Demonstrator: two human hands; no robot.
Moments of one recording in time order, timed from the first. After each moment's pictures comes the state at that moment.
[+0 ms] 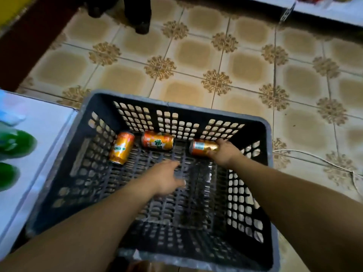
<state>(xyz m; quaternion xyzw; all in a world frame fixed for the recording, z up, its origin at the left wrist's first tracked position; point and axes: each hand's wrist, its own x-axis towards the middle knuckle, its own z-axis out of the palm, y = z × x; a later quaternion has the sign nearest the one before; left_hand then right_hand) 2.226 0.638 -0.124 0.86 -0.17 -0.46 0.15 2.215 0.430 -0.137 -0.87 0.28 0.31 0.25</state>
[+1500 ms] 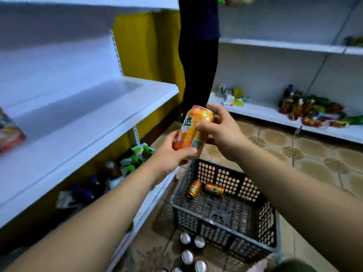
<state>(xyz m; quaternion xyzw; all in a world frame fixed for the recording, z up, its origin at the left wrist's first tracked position) 2.039 0.863 0.337 0.74 -0.03 -0.10 0.67 2.065 0.703 0.367 -0.71 -0.03 -0.02 0.70</state>
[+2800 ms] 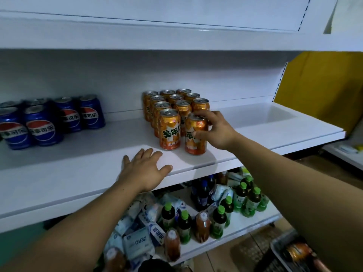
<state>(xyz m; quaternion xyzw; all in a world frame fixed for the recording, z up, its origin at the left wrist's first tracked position) 1.833 1.195 0.357 0.94 0.33 0.00 0.05 2.022 1.065 0.420 -0.78 -0.44 0.09 0.43</state>
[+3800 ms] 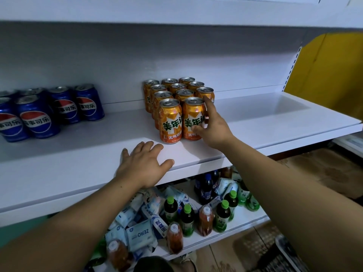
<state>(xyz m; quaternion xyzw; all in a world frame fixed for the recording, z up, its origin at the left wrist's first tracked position) 1.834 1.192 0.356 0.94 0.33 0.02 0.04 2.025 1.091 0.385 -0.77 -0.43 0.04 0.46</state>
